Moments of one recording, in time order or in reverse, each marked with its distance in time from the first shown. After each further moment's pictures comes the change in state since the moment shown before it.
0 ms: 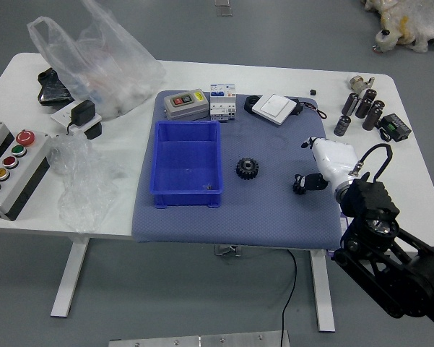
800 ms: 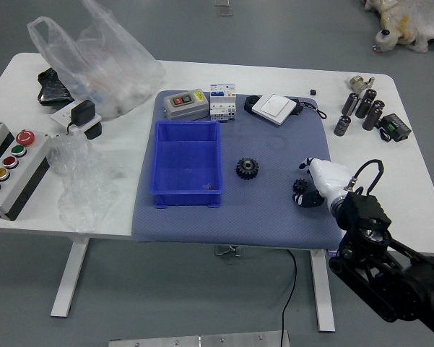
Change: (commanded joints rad) left arm 0.001 0.000 0.000 0.000 0.003 0.000 0.000; right arm 0.000 0.021 -0.048 -0.104 0.065 -0.042 0.018
